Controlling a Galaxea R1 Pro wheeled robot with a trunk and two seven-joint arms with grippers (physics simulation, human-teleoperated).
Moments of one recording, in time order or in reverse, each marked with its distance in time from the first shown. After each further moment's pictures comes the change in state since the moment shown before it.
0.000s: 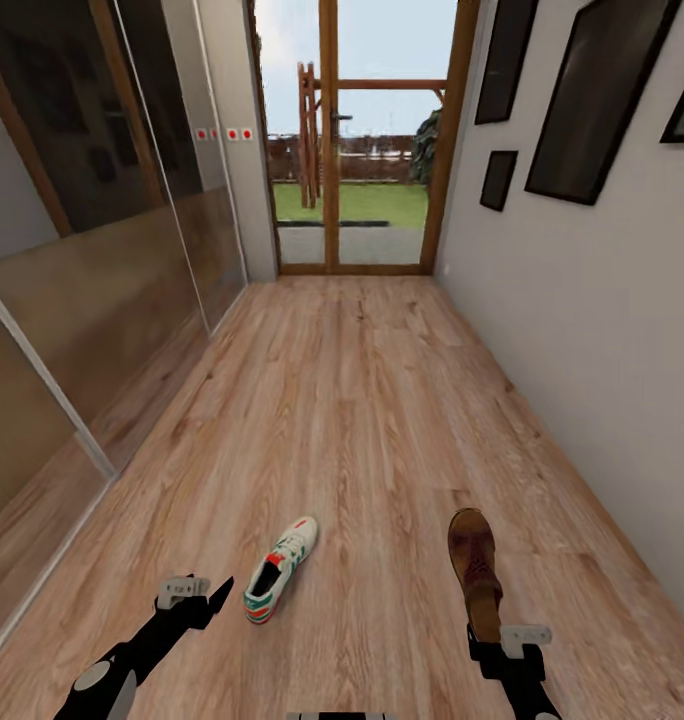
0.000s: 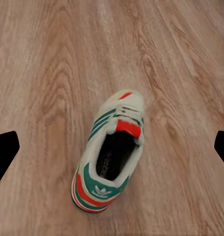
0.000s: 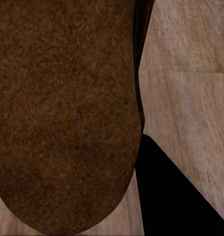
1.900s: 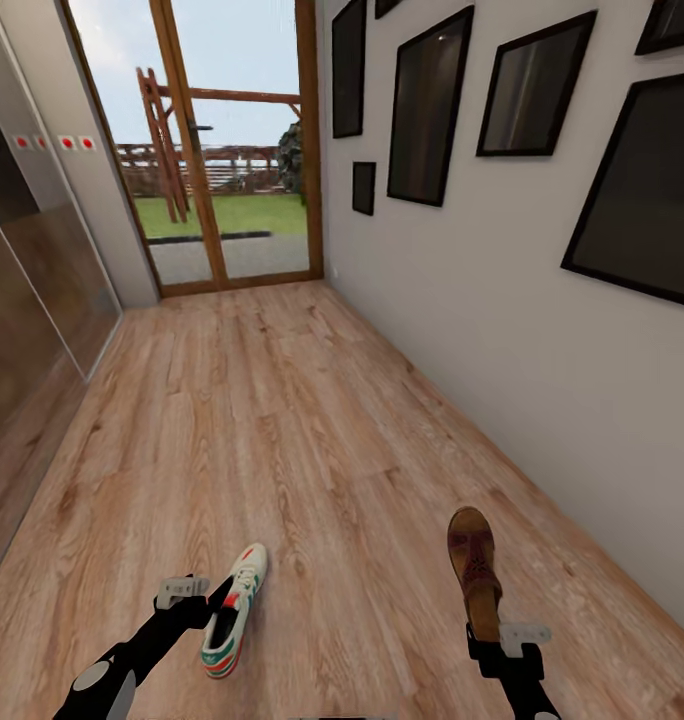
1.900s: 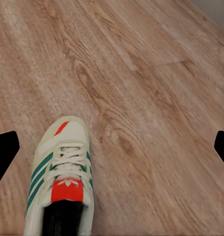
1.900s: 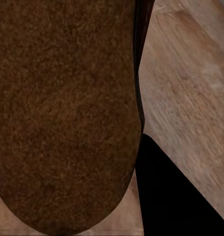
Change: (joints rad) left arm 0.000 0.002 0.002 0.000 0.000 0.000 0.001; right arm 0.000 0.002 0.000 -0.004 -0.002 0.000 0.001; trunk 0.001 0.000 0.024
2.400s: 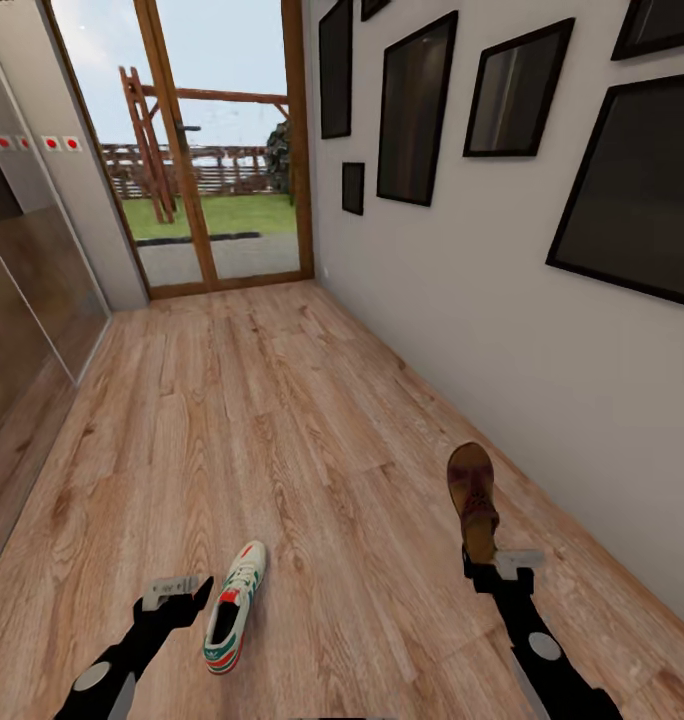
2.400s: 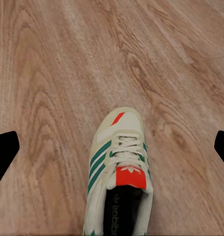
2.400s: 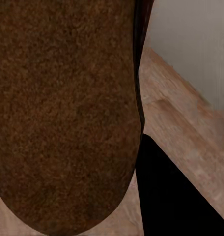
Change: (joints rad) left arm -0.001 -0.007 0.023 0.002 -0.048 0.002 0.227; right arm -0.002 -0.008 -0.004 -0.368 0.000 0.116 0.038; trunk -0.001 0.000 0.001
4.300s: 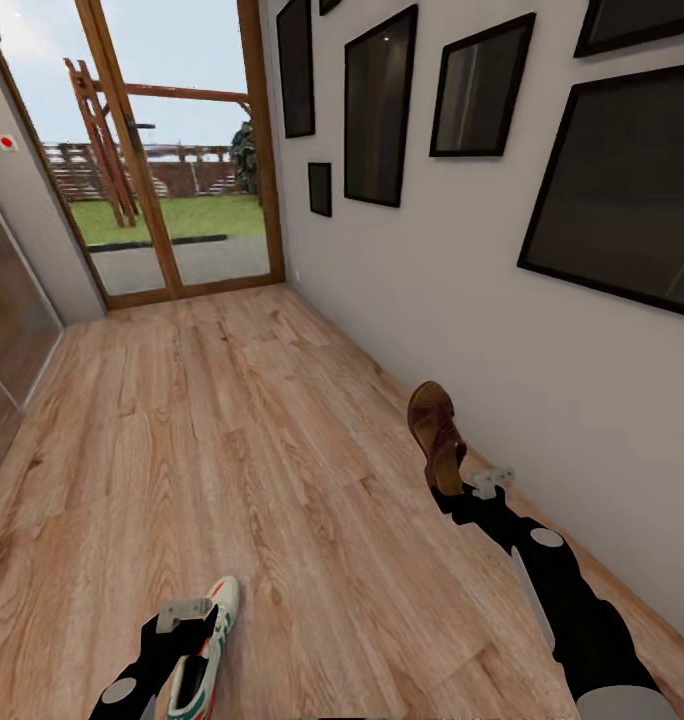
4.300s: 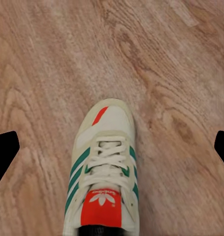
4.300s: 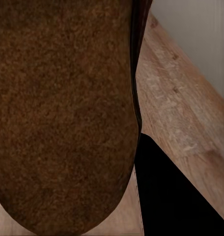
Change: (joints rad) left arm -0.006 -0.031 -0.055 0.111 -0.109 0.000 0.189; right arm -0.048 -0.002 0.000 -0.552 0.002 0.640 0.398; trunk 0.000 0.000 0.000
